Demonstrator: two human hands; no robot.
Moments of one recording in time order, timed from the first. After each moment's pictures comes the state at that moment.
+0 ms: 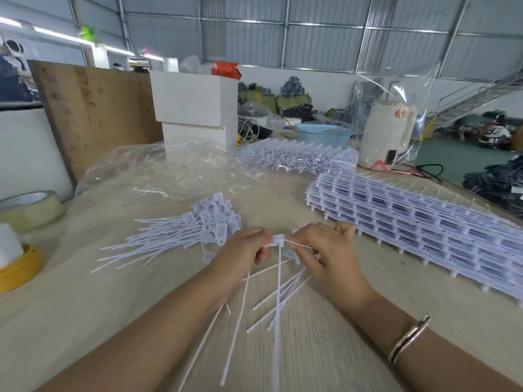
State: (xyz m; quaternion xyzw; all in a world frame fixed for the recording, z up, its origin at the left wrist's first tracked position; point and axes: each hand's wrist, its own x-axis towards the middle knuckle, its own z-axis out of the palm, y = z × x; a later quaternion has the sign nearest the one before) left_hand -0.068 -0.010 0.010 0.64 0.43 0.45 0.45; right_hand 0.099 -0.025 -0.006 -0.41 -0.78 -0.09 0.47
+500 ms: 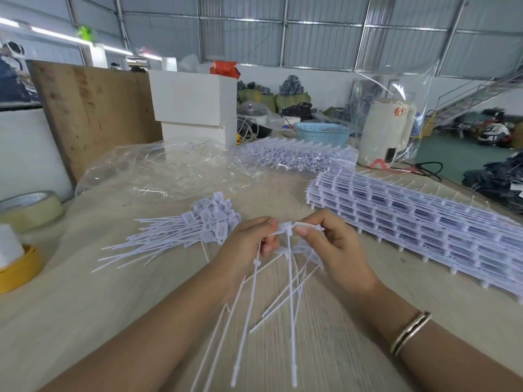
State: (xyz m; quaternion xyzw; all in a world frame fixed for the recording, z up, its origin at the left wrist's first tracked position) left_hand -0.063 -0.019 0.022 0.61 0.35 0.48 0.53; right_hand 0.094 -0.030 0.011 -0.33 -0.69 0.25 0.59
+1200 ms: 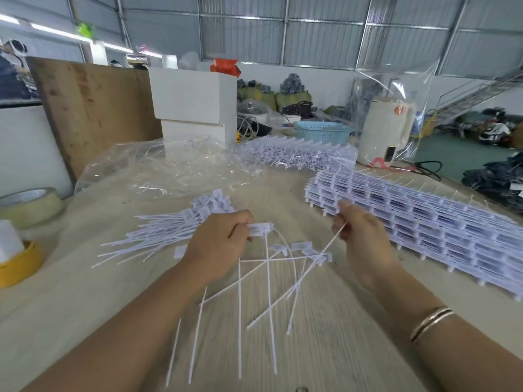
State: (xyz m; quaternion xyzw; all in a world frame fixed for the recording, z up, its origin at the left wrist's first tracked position) left_hand -0.099 -0.002 0.010 0.77 0.44 0.42 0.16; right_hand 0.134 -0.014 0.007 -0.45 -0.44 0.42 0.65
